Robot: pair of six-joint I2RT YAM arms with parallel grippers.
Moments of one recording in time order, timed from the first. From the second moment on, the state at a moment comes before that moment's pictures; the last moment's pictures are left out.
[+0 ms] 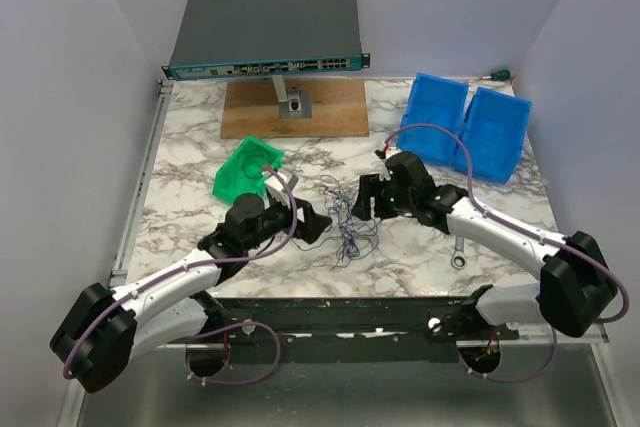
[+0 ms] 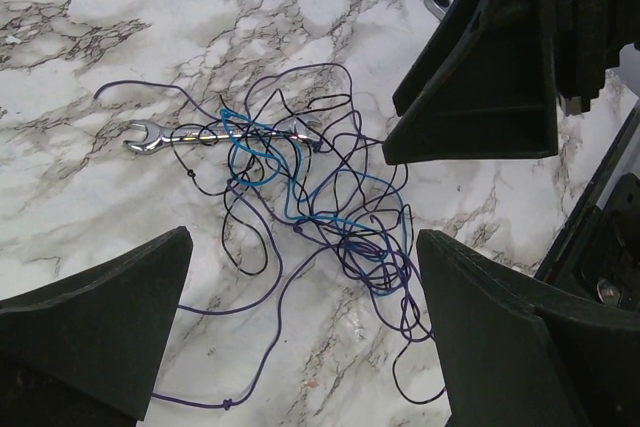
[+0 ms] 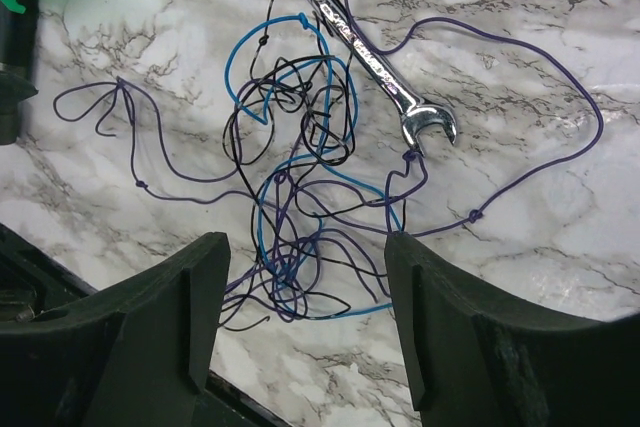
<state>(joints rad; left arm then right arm) -0.69 0.98 0.36 0.40 0.19 -0.36 0.68 1.31 0.83 -0.28 -0.08 0.46</state>
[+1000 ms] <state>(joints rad) -0.69 1.02 0.36 0.40 0.19 -0.36 0.76 1.48 0.90 -0.13 -0.08 0.43</state>
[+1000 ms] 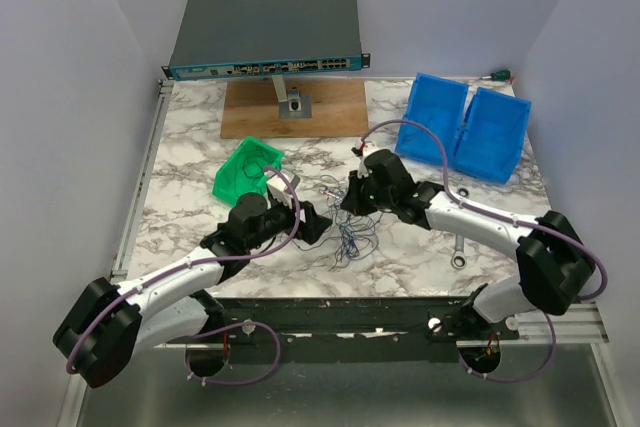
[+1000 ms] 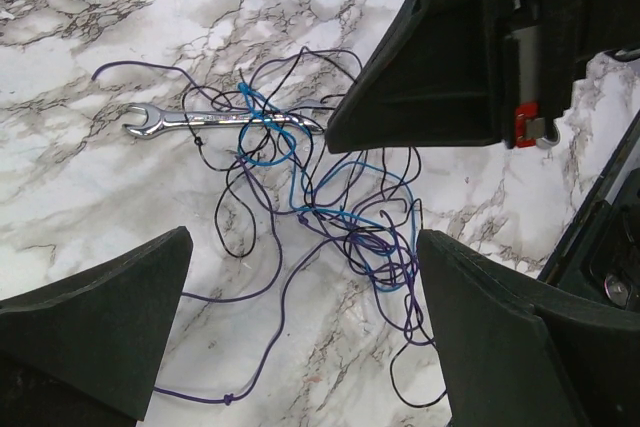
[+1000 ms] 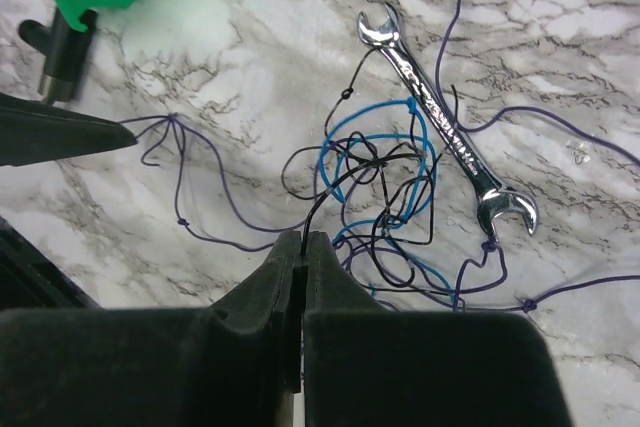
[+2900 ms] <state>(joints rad) -0.72 1.25 0.63 0.36 0.08 -0.42 0.76 1.14 1.17 -0.27 -0.09 0.43</state>
